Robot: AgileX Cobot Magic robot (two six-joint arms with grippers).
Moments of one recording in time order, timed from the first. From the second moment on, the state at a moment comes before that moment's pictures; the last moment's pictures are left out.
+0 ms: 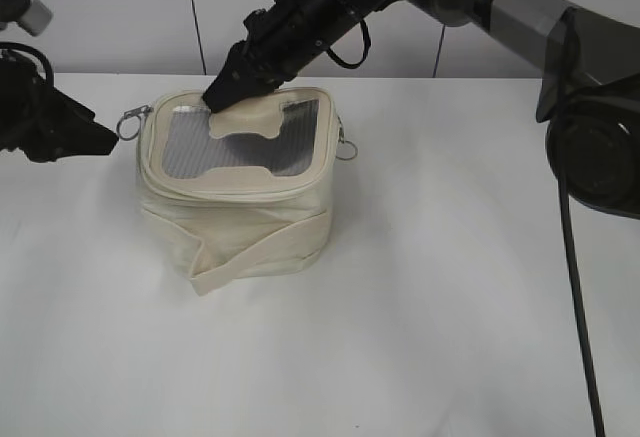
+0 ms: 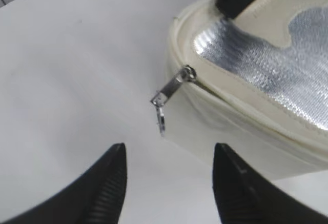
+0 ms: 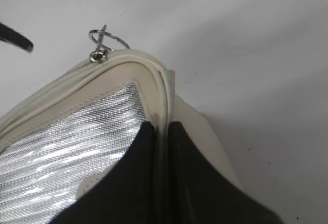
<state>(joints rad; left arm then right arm) 0.01 1.62 -0.96 -1.00 0.69 1.54 0.49 2.60 -2.48 0.82 1.16 -0.83</state>
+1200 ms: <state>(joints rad) -0.08 1.70 -0.93 -1.28 0.46 1.77 0.49 2.60 -2.48 0.82 1.16 -0.83</state>
